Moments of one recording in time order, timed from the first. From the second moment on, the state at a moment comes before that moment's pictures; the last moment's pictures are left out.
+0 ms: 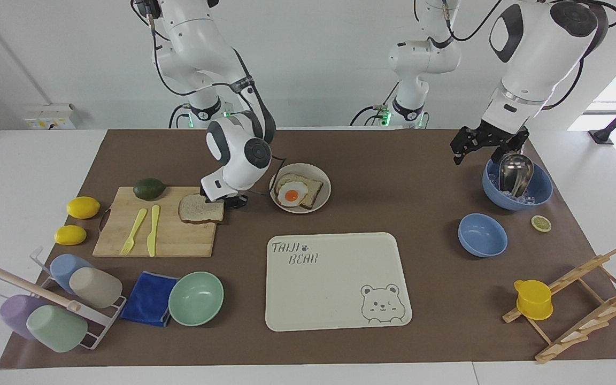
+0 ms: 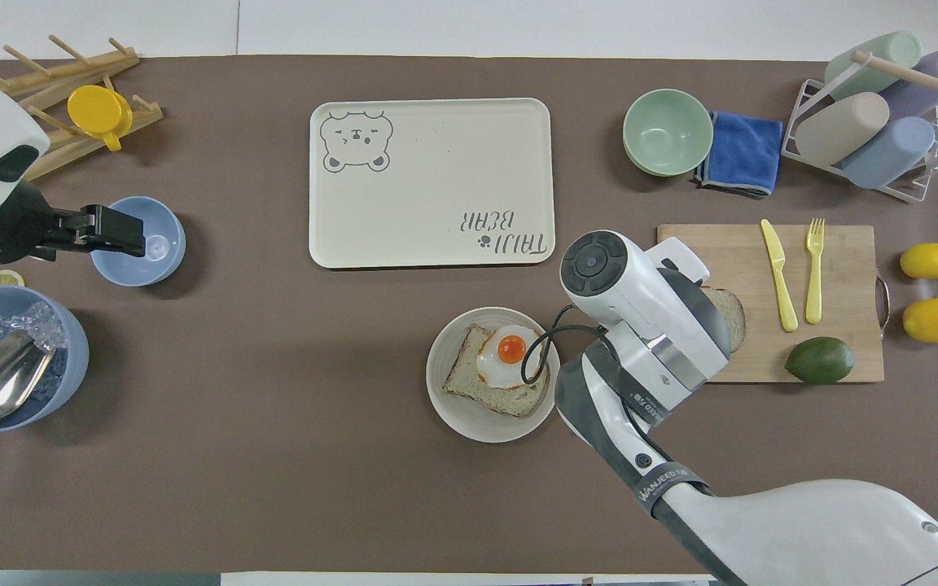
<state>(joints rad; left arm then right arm) -0.08 -0.01 -0.07 -1.68 -0.01 1.67 -0.11 0.41 0.27 0.03 -1.98 -0.42 1.83 0.81</state>
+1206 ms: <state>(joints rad) -0.05 -0.01 -0.07 -1.68 -0.01 1.67 -0.12 0.70 0.34 0.04 -1.73 -0.10 1.89 0.87</state>
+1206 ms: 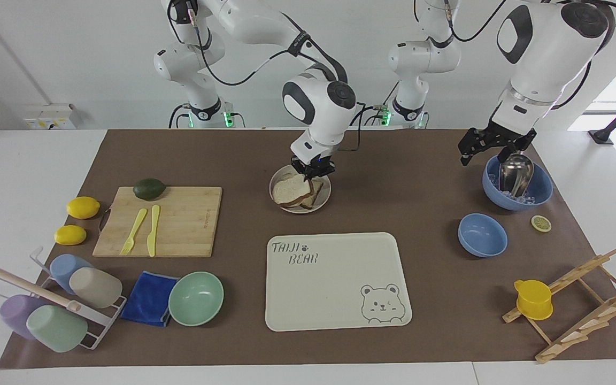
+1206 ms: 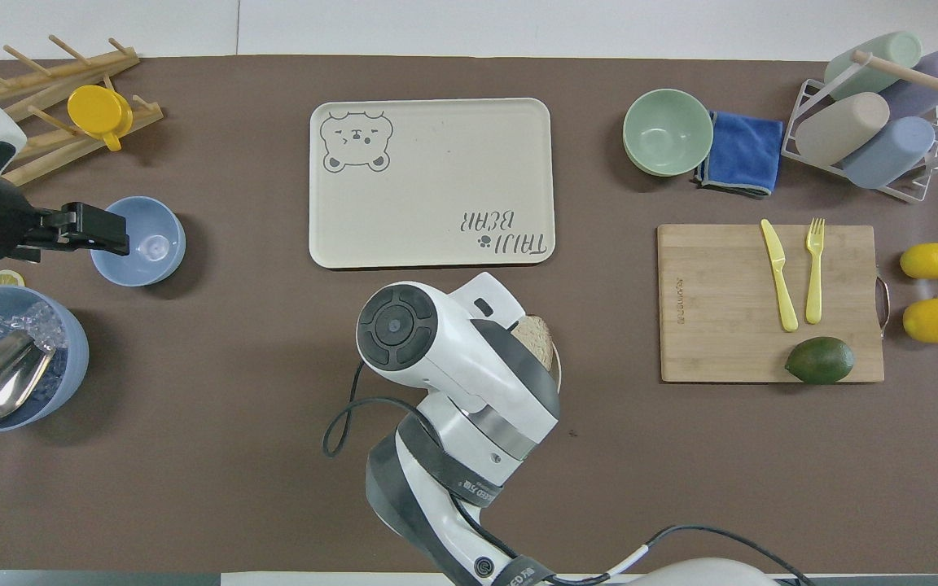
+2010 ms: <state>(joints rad) -0.06 -0.03 -0.08 -1.77 -0.03 1.75 -0.14 0.58 0.24 0.03 -1.70 -0.01 1.91 0.82</state>
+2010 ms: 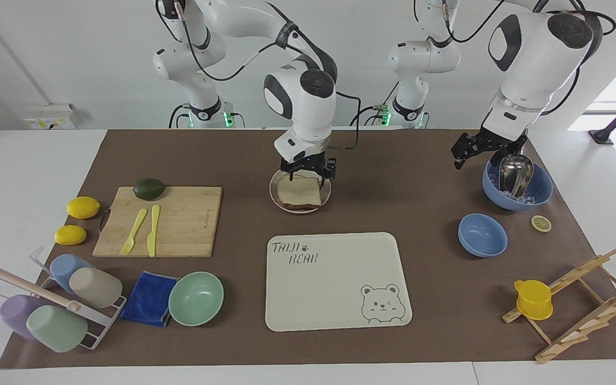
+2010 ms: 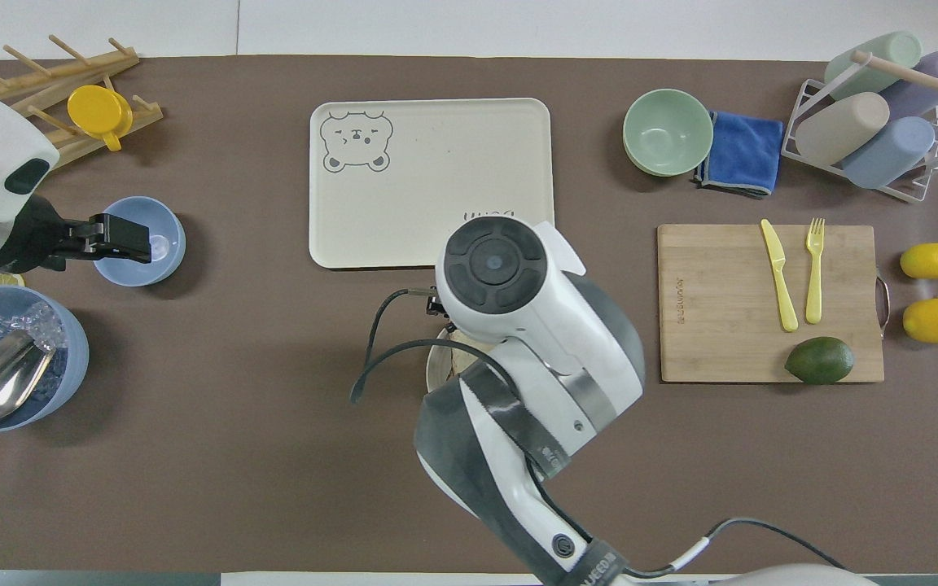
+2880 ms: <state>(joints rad) -0.42 -0.03 -0.10 -2.17 -0.16 2.20 -0.48 0.11 -0.04 0.02 -1.69 0.04 1.56 0.32</state>
